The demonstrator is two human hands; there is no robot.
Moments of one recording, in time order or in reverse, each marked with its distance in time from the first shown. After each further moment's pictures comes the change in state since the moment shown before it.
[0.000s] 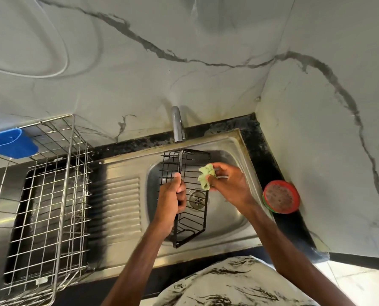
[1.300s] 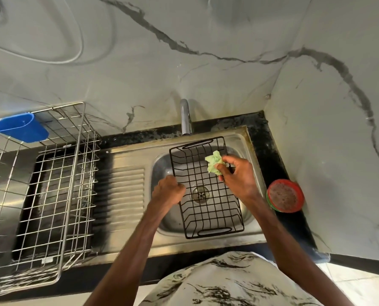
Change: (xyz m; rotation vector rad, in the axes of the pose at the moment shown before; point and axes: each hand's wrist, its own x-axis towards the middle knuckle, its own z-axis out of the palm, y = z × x) left_hand 0.030 -0.006 -0.026 0.968 0.084 -0.160; right_hand 0.000 -0.006 -0.005 -0.052 -0.001 -0.121
